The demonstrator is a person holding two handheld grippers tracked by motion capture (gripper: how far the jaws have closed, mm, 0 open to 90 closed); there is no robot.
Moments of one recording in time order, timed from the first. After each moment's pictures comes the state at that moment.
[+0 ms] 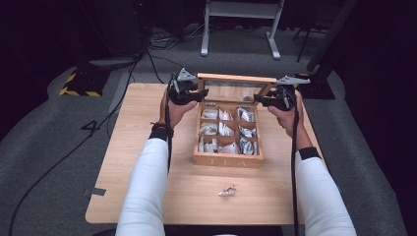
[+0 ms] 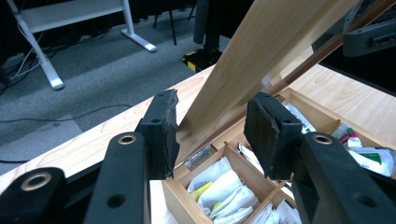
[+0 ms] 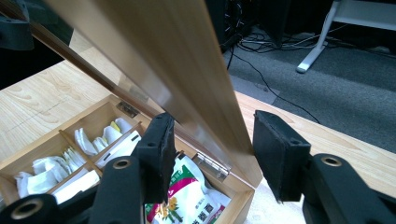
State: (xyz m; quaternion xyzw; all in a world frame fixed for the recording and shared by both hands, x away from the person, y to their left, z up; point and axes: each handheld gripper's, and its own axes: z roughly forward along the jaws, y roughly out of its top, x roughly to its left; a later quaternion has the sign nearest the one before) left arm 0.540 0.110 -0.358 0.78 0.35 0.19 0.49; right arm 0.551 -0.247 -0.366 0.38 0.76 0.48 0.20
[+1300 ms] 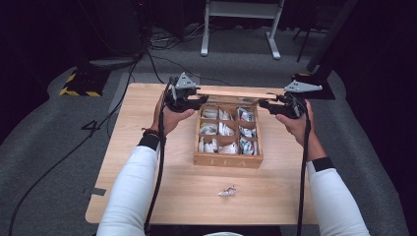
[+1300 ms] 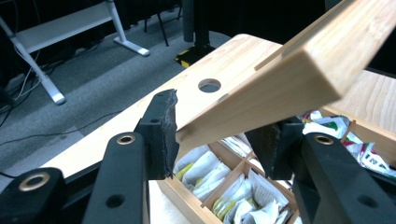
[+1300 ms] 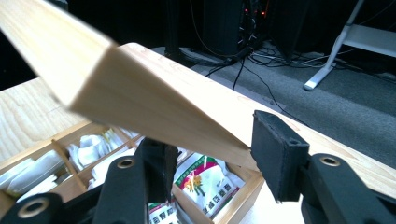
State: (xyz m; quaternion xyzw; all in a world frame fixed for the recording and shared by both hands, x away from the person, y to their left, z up) left arm 0.497 0.113 -0.337 0.80 0.30 0.21 0.47; right arm 0.504 -0.257 -0.345 0.33 0.78 0.49 0.21
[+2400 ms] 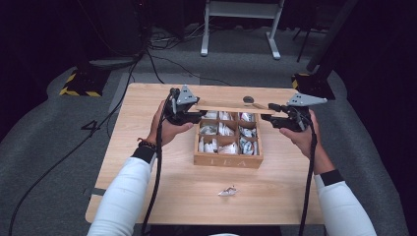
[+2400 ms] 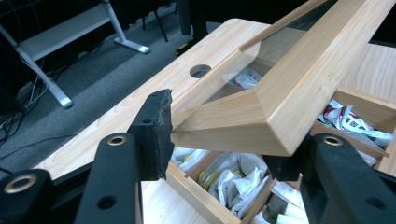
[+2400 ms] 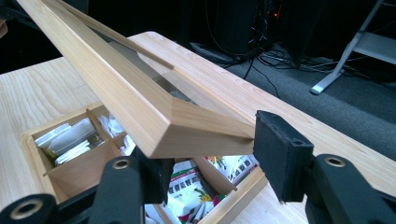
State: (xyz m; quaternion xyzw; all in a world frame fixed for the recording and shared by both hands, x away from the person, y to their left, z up) left arm 0.461 0.110 -0.345 0.82 0.27 0.24 0.45; right arm 0.463 -0.260 -0.348 0.30 0.79 0.48 0.22
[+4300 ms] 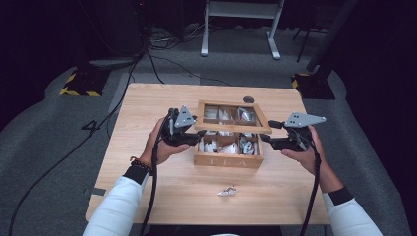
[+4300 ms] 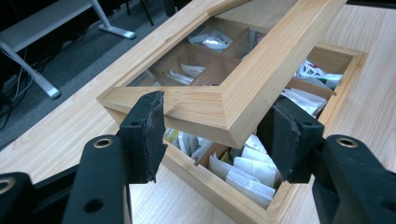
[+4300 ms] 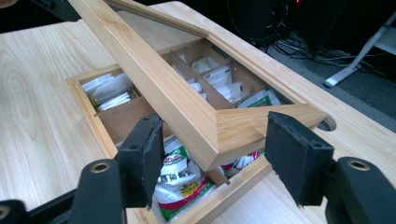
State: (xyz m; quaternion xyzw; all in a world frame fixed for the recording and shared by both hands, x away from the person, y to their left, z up) left arm 0.414 0.114 -0.369 0.84 0.25 0.22 0.42; right arm 0.414 -0.256 -0.363 0.26 0.83 0.45 0.21
